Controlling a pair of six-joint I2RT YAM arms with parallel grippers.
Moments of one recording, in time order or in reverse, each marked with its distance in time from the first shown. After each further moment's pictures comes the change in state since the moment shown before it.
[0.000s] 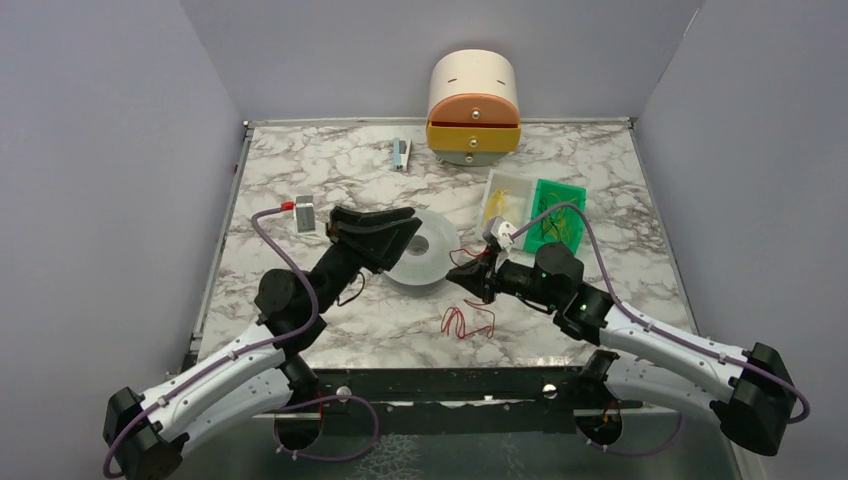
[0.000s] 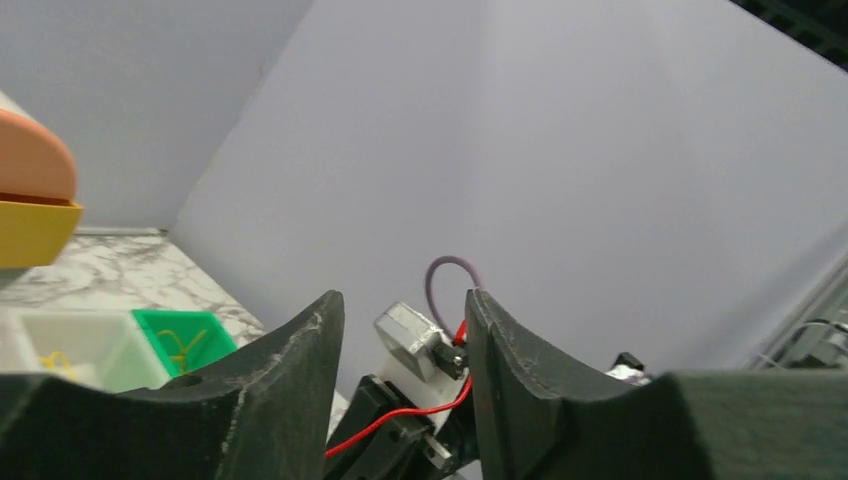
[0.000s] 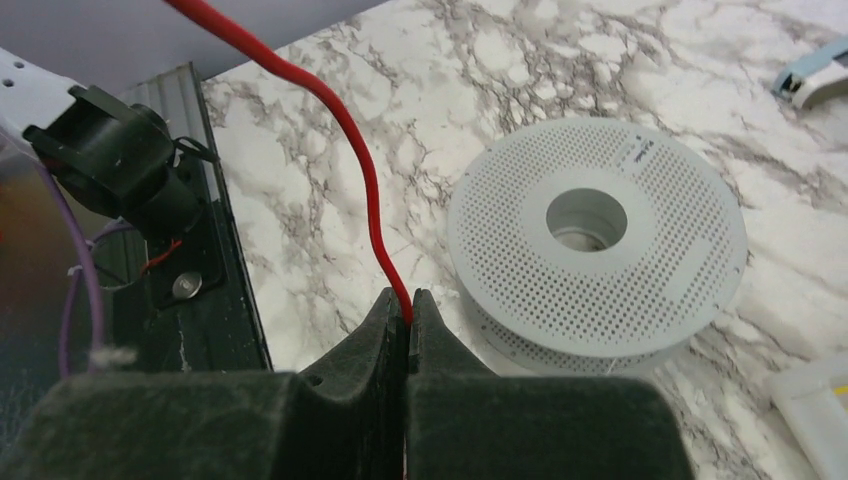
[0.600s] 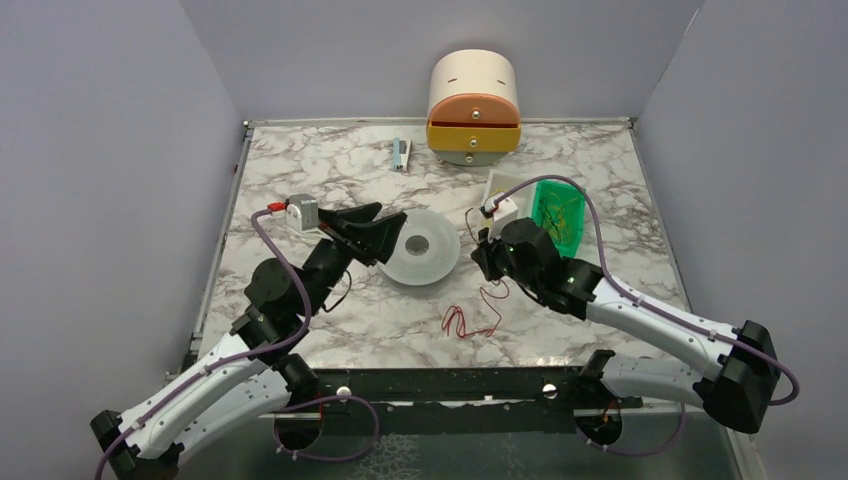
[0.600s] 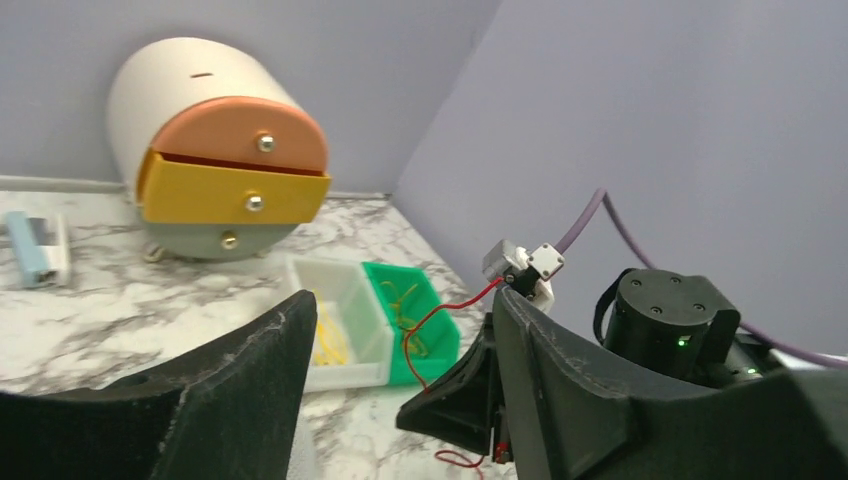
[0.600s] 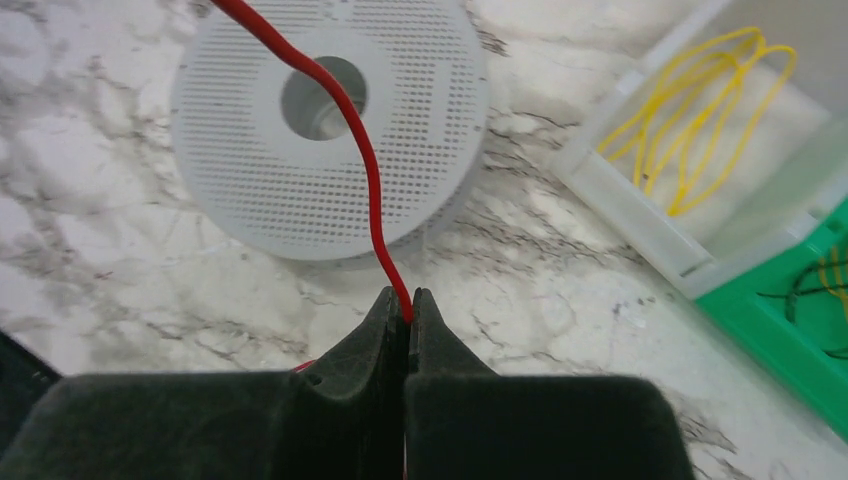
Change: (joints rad) left arm 0.000 -0.127 0.088 -0.458 -0.216 0.294; right arm 0.000 0.140 0.248 -0.489 0.492 0.139
